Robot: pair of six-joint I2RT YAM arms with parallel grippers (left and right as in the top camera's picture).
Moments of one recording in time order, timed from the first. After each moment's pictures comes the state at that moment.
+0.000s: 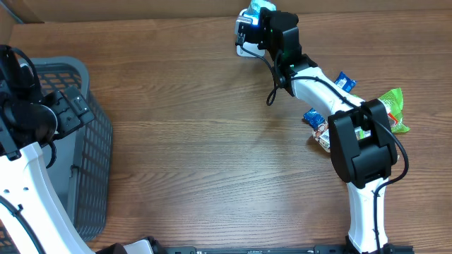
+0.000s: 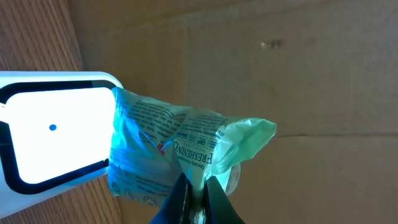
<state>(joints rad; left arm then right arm) 0.38 1.46 2.02 -1.67 -0.08 -0.23 0.37 2.25 1.68 0.34 0.15 -1.33</state>
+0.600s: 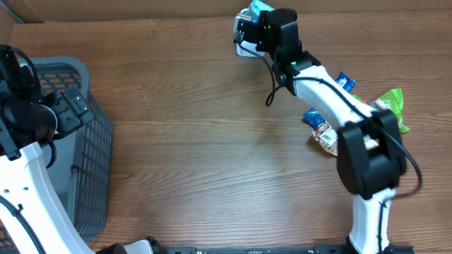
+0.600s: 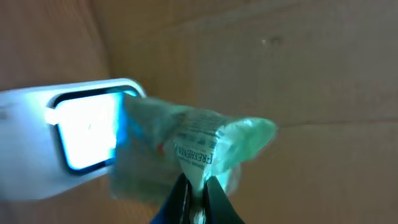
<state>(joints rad) 0.38 1.46 2.02 -1.67 -0.08 -0.23 0.40 2.10 1.67 0.06 0.17 -1.14</state>
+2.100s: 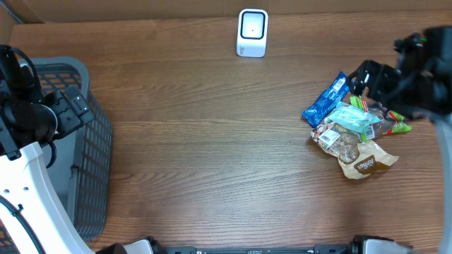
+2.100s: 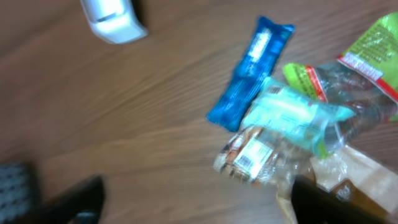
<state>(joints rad) 0.38 1.46 2.02 -1.67 -0.08 -0.23 -0.10 1.40 1.64 -1.27 -0.33 0.29</state>
